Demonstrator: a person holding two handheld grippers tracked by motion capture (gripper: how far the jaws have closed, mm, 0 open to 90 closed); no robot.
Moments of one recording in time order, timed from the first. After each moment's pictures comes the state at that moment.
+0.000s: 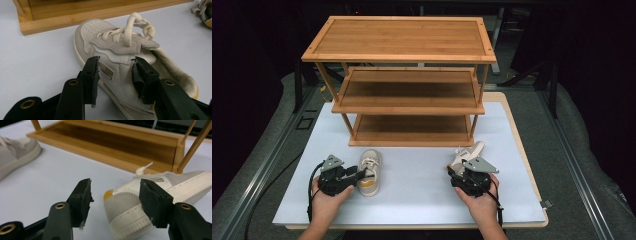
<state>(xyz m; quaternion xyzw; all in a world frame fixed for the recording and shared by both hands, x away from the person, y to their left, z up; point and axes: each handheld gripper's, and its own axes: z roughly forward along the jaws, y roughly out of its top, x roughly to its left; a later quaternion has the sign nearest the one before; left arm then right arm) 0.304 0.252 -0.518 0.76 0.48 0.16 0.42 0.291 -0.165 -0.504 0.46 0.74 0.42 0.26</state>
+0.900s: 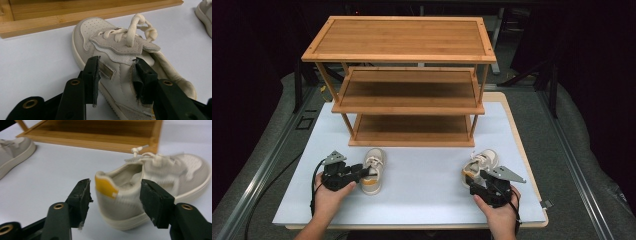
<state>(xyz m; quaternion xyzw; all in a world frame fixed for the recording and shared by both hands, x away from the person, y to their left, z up) 0.320 0.248 -0.520 0.76 0.47 0.12 0.44 0.260 -0.217 -0.502 0.53 0.69 0.43 0.23</state>
